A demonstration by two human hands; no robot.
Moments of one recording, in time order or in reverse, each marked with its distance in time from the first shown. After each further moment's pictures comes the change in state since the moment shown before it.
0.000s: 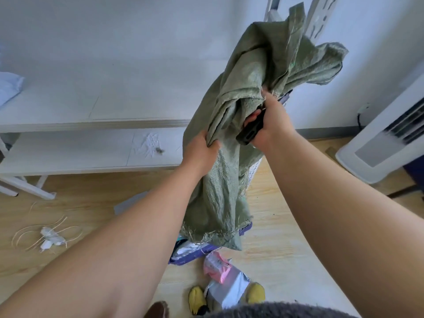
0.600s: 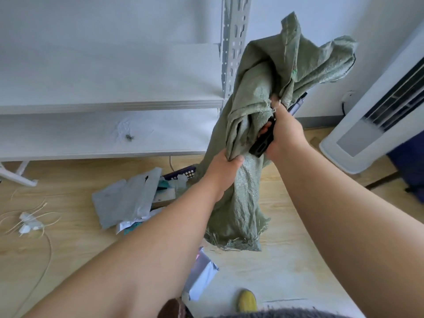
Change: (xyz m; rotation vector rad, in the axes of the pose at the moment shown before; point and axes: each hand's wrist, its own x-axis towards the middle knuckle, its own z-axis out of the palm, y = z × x) left_hand -0.052 0.045 0.238 -0.333 -0.194 -0.156; right_hand -0.003 -0.122 -0.189 -0.218 0.127 -0.102
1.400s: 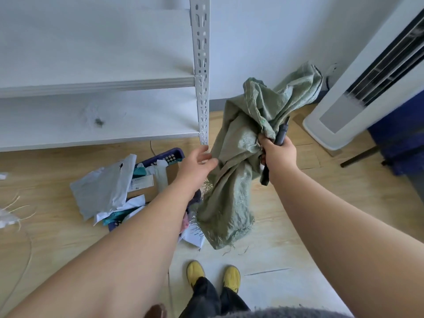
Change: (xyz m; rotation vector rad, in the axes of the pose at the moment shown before) left_hand 0.026 -0.046 0.023 0.090 0.067 -0.117; right_hand 0.041 0.028 -0.120 -0.602 0.229 -0.148
